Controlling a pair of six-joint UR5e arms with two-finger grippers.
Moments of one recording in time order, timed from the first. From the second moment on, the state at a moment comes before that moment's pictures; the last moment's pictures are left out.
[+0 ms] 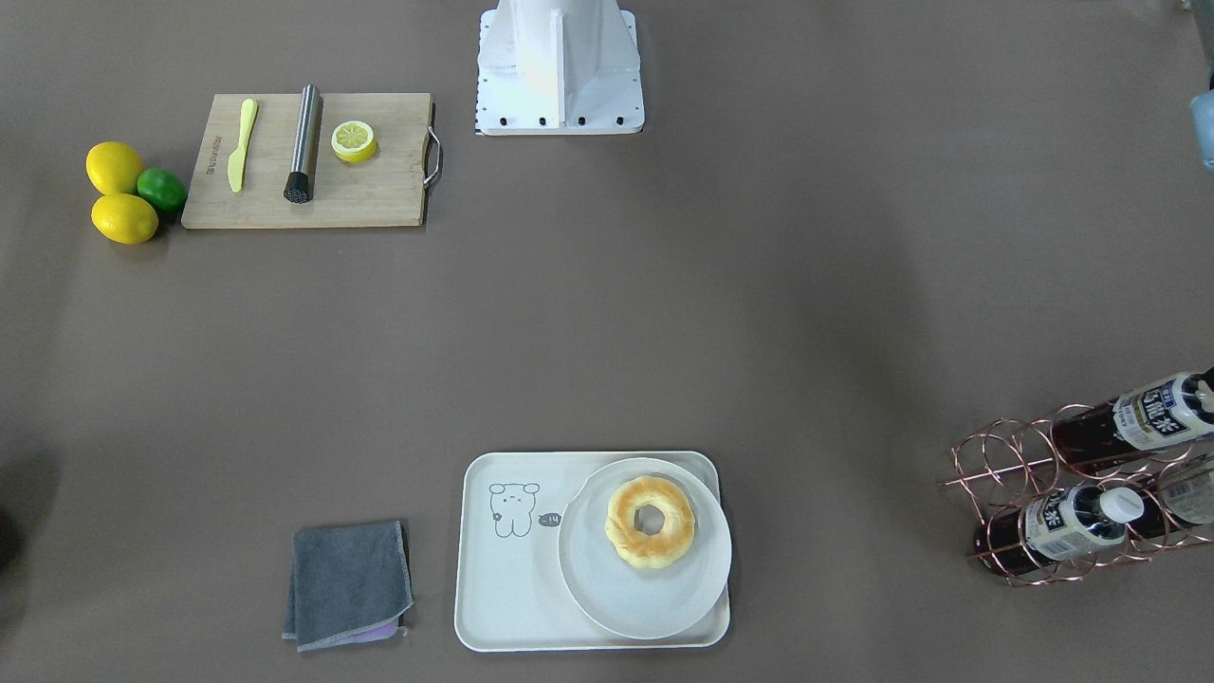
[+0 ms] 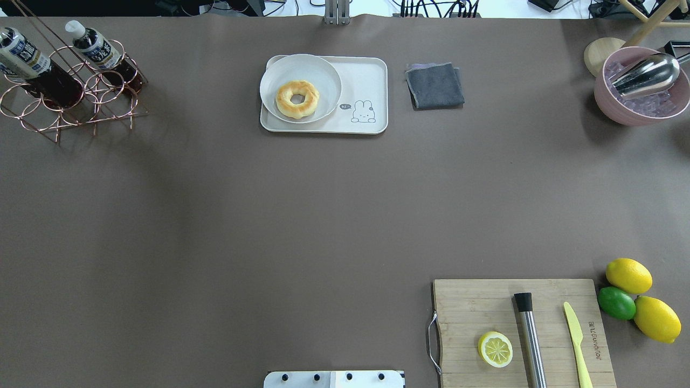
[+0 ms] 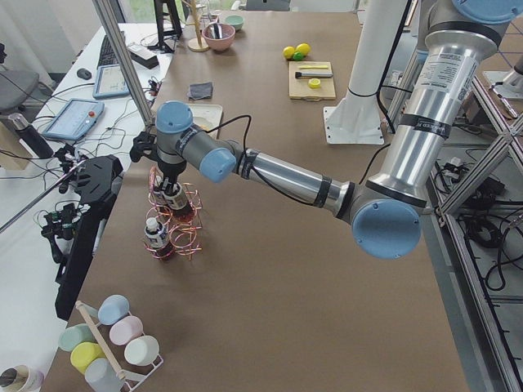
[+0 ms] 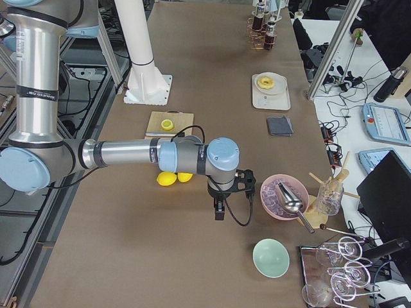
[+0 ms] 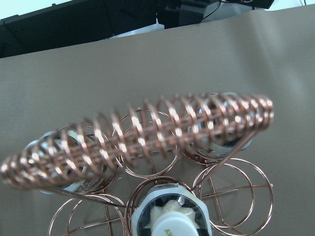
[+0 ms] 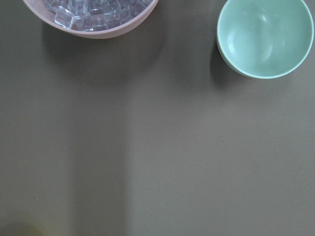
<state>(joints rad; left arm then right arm) -1.42 -1.88 -1.60 -1.87 -2.35 -0.41 1.62 -1.68 1.79 -1.70 2.34 -0.09</state>
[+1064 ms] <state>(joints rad) -1.32 -1.90 -2.05 -1.46 -2.23 -0.50 1.62 -1.68 1.78 -1.70 2.34 -0.10</state>
